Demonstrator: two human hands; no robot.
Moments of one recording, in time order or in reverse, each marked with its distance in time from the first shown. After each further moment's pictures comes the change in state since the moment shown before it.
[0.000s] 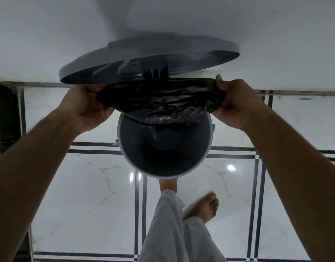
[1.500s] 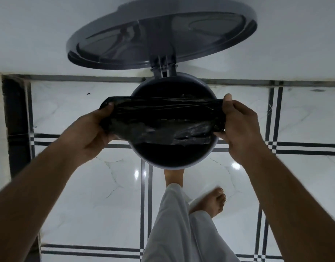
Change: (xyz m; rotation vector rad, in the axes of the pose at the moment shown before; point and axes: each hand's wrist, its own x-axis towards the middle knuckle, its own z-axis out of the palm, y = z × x) left_hand -0.059 -0.060 -0.022 0.173 0.071 0.013; right_hand -0.047 0.088 -0.014 -0.397 0.301 -0.284
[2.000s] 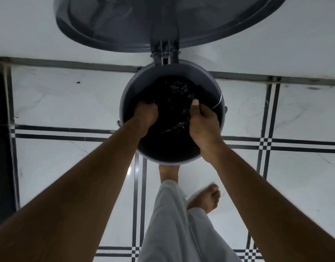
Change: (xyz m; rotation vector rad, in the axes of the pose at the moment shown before) left_hand 0.108 -0.071 0.091 0.526 0.173 -0.088; right_hand 0.008 0.050 0.066 -0.277 -0.059 -0.064
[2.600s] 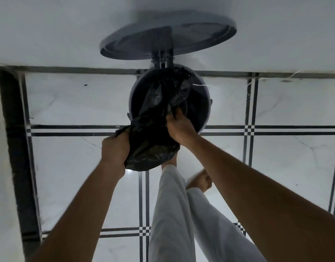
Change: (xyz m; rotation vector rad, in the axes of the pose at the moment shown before) left_hand -0.167 -0.054 -0.088 -0.345 0.175 -0.168; right_hand -0.055 -0.016 0.022 -0.336 -0.248 0.052
